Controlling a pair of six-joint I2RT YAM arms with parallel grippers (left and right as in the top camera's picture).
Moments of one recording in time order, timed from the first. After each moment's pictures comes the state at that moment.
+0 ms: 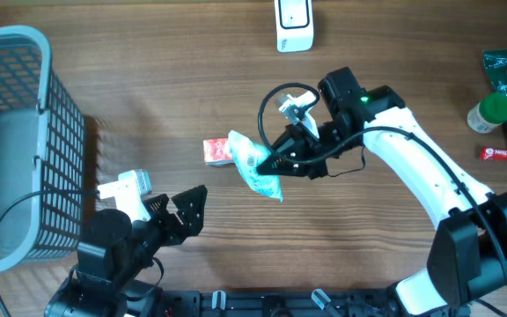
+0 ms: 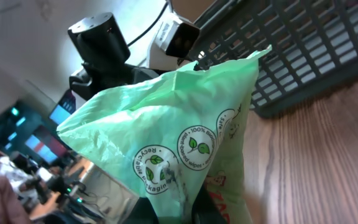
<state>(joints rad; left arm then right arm) -0.30 0.40 0.64 -0.79 0.18 -0.70 0.38 1.70 1.28 -1.09 -1.56 -0.81</state>
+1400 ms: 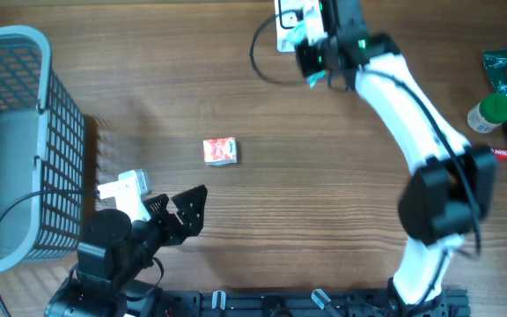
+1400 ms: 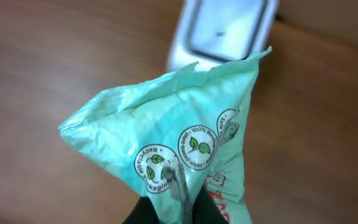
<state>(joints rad) -0.30 0.40 0.64 -0.79 0.18 -0.70 0.31 2.06 1.82 -0.66 -0.03 -0.09</state>
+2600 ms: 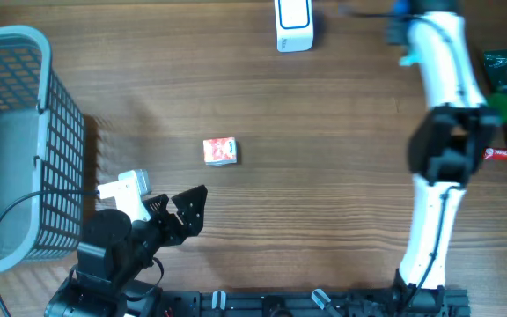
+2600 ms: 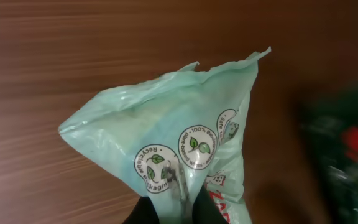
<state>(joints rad) -0.30 0.40 0.64 -0.79 0.18 -0.70 -0.10 2.48 2.38 -0.99 0.35 0.02</state>
